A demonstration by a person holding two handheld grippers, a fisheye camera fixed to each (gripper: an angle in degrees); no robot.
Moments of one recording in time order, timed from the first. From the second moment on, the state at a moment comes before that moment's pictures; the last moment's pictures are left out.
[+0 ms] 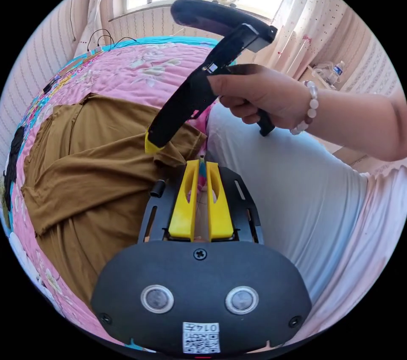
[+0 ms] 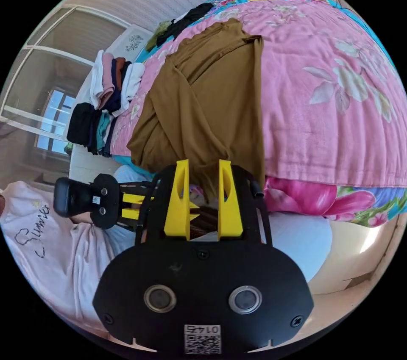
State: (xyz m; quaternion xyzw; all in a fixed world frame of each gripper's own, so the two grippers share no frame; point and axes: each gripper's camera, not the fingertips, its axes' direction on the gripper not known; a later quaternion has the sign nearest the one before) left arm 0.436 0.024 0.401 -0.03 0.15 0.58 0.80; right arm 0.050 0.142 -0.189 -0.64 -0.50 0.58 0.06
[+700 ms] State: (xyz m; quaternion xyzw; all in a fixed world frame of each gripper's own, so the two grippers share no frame) left arm 0.193 -0.284 0.343 0.11 0.08 0.27 0.95; right arm 0.113 0.213 -0.093 -0.71 -0.49 0.49 0.07
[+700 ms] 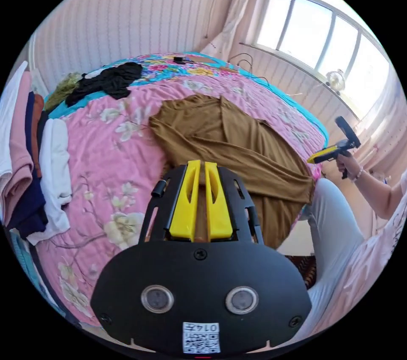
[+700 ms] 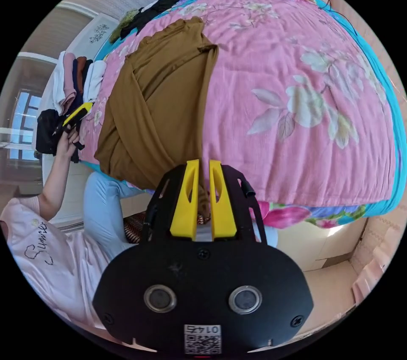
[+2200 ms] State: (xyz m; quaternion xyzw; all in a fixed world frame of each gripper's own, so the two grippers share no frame) left arm 0.098 -0.238 0.278 0.10 0.11 0.34 0.93; right arm 0.172 0.225 -0.020 -0.55 -0.55 0.61 0.16
